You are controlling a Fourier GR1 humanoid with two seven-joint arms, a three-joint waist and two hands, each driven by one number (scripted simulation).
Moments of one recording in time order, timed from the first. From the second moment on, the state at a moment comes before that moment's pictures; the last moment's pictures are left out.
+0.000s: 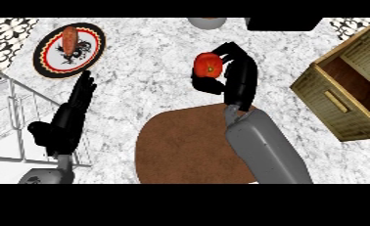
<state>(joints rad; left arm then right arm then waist) -0.06 0.22 -0.07 -1.52 0.07 0.14 -0.02 -0.59 -0.02 0.36 -1.28 0.70 -0.78 0.69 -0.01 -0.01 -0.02</state>
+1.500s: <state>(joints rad) -0.07 0.21 -0.07 -1.53 0.07 0.12 -0.02 -1.01 -0.35 -0.07 -1.11 0.87 -0.46 0.97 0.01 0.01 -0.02</state>
